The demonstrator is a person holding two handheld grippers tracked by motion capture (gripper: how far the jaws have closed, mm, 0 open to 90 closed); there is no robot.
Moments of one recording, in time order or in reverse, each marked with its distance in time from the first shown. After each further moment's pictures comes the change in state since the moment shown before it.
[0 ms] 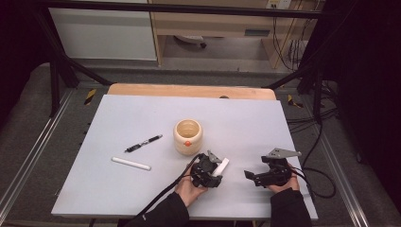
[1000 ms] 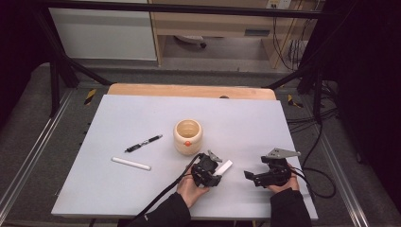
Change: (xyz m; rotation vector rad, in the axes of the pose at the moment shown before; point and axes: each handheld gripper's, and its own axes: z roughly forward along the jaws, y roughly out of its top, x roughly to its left) left arm 0.002 0.001 0.003 0.026 -0.009 -0.018; right arm 0.000 0.000 0.001 0.002 0.005 0.001
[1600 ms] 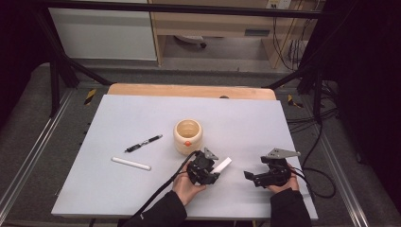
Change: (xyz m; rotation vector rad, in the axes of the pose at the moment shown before) left arm 0.010 0.000 -0.019 -0.055 -0.032 0.016; right arm 0.001 0.000 0.000 0.001 0.003 0.000
